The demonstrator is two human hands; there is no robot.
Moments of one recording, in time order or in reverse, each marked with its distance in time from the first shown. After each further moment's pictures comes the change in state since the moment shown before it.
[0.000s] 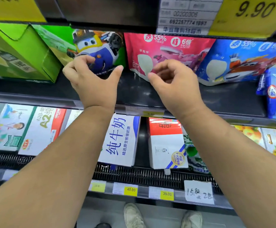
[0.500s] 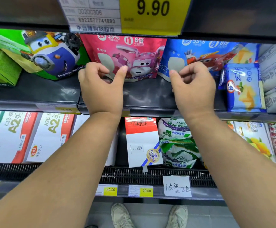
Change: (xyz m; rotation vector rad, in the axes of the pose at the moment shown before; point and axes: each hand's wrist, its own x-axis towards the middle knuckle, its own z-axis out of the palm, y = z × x) left_hand -0.061 0.054 0.048 -0.030 -0.104 0.020; right_hand -0.003 0.058 -0.082 -0.044 0.364 0.103
